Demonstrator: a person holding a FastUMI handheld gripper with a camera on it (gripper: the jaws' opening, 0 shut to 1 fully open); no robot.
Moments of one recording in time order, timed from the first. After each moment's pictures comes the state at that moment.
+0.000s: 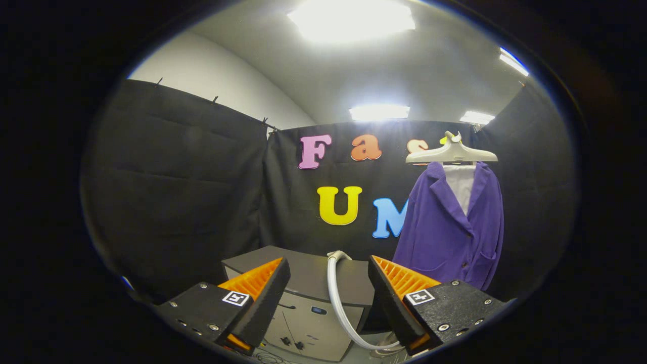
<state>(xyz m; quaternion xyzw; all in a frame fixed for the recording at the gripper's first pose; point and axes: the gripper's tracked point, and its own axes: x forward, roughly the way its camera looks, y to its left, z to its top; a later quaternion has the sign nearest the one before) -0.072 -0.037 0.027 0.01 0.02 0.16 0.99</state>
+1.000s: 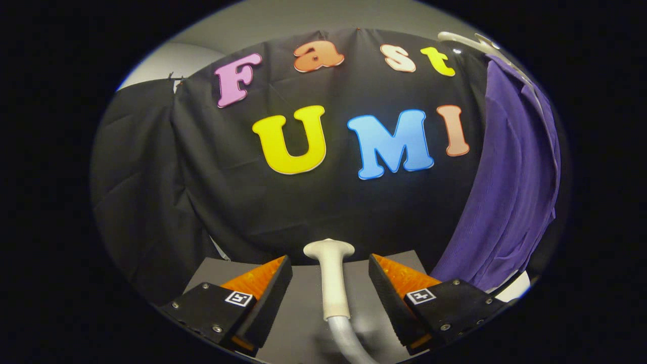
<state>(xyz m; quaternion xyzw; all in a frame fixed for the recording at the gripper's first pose) 0.300 0.065 -0.111 0.12 0.30 0.02 0.95</state>
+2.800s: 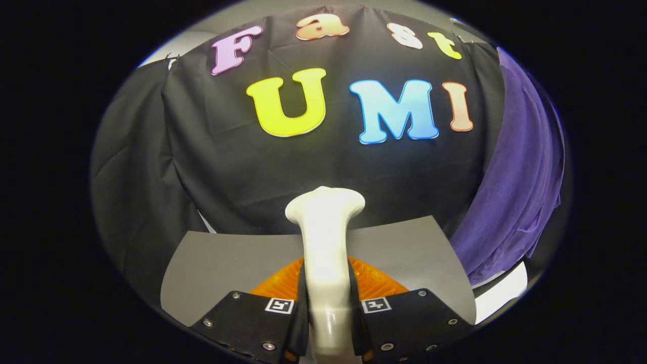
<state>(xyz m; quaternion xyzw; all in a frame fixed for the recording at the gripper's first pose) 0.270 0.090 -0.141 0.08 0.31 0.03 0.95</state>
